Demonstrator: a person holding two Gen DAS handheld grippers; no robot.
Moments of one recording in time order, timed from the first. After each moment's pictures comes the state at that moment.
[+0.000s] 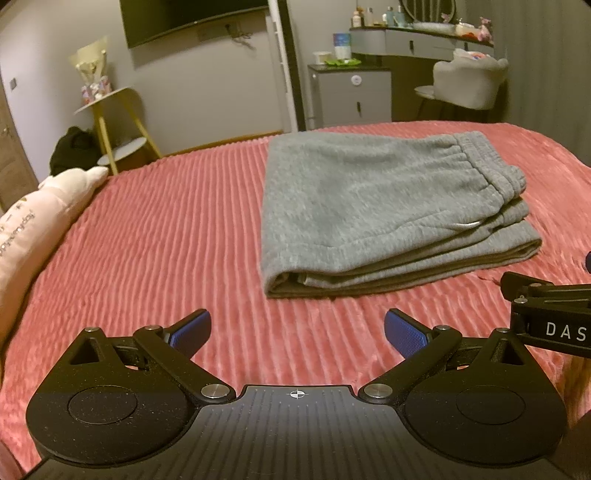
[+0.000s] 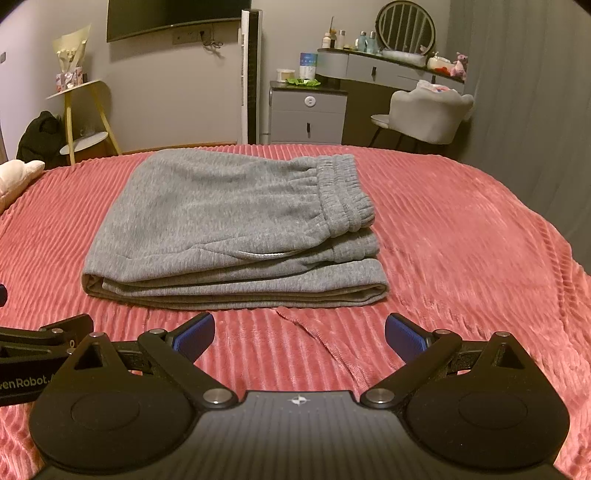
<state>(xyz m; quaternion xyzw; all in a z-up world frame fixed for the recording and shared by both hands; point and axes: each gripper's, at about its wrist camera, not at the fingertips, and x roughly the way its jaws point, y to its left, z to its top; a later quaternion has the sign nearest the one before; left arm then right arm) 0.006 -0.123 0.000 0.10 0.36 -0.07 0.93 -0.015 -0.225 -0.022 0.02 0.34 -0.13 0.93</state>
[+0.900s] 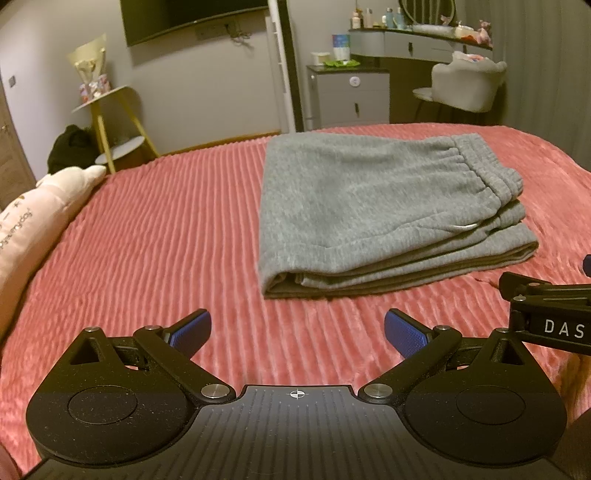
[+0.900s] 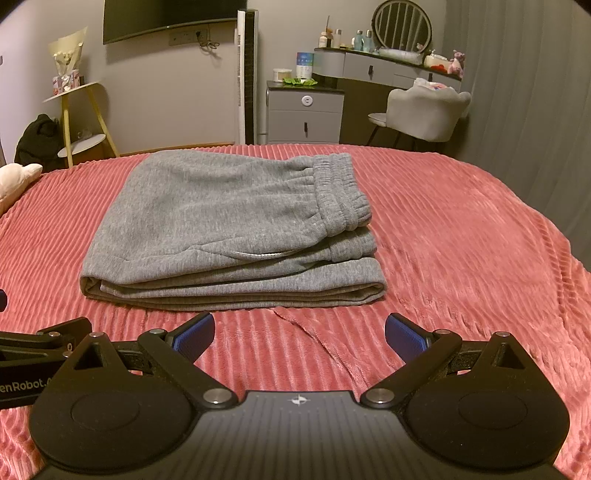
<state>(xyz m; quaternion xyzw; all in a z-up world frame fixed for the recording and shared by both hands) 0.005 -0.124 0.001 0.09 0.36 -0.07 0.93 -0.016 -0.228 -0.022 0.03 0.34 -0.14 0.93</state>
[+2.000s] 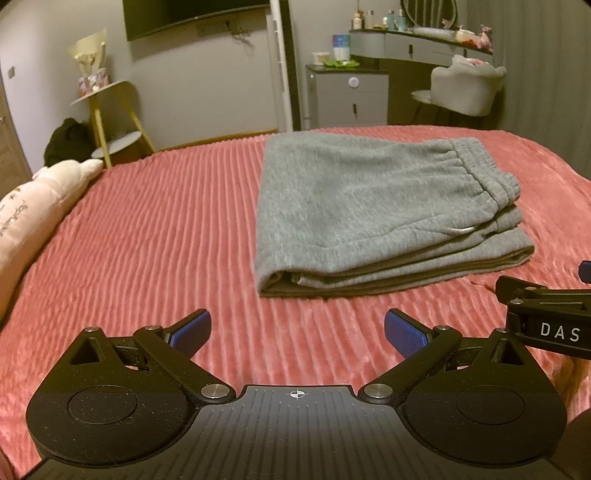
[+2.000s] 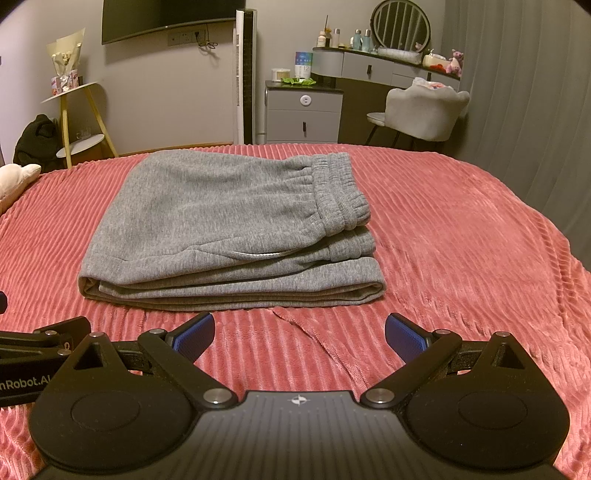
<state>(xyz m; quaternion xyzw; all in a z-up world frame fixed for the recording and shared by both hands) 0.007 -0.121 0.002 0.08 0.36 -0.08 0.93 -0.015 -0.228 -0.022 0.03 0.34 -0.14 0.93</state>
